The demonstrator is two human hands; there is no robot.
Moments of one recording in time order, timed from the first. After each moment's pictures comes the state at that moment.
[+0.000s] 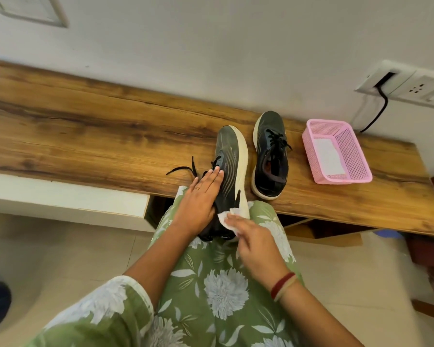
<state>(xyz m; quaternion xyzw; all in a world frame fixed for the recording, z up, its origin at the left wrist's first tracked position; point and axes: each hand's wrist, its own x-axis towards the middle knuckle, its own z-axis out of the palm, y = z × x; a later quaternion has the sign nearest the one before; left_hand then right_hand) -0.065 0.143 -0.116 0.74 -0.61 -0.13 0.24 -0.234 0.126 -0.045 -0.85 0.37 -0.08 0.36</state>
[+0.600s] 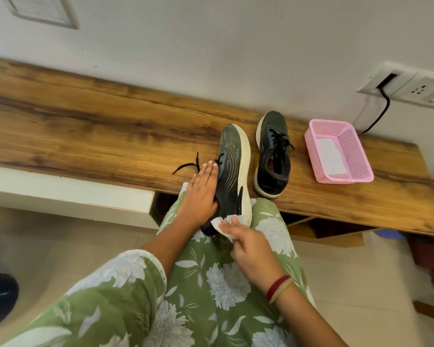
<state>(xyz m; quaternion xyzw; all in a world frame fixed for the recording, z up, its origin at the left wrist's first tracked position) -0.062 0.139 -0.116 0.78 -0.57 -0.17 0.20 -0.230 0.144 -0.045 -0.83 0.38 -0.04 0.39</state>
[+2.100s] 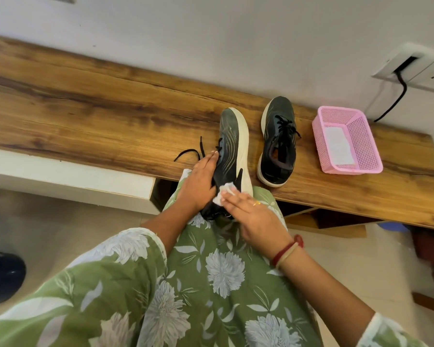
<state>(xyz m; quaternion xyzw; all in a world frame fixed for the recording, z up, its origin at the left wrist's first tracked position) -0.055 0.136 -0.113 0.78 -0.50 -0.25 0.28 -0.231 0.099 -0.065 -0.98 0.15 -0.05 0.11</state>
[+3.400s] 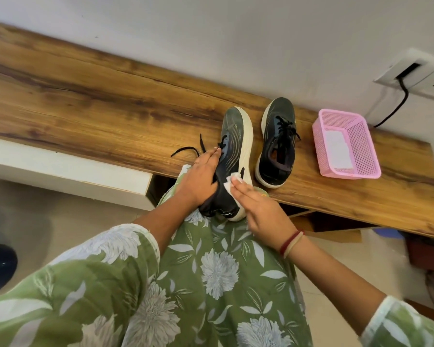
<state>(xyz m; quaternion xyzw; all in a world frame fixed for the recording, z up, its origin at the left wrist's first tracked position) -0.058 0.129 -0.100 0.78 -0.53 -0.23 0.26 -0.240 0.072 -0.060 -0.96 0.17 -0.02 0.20</state>
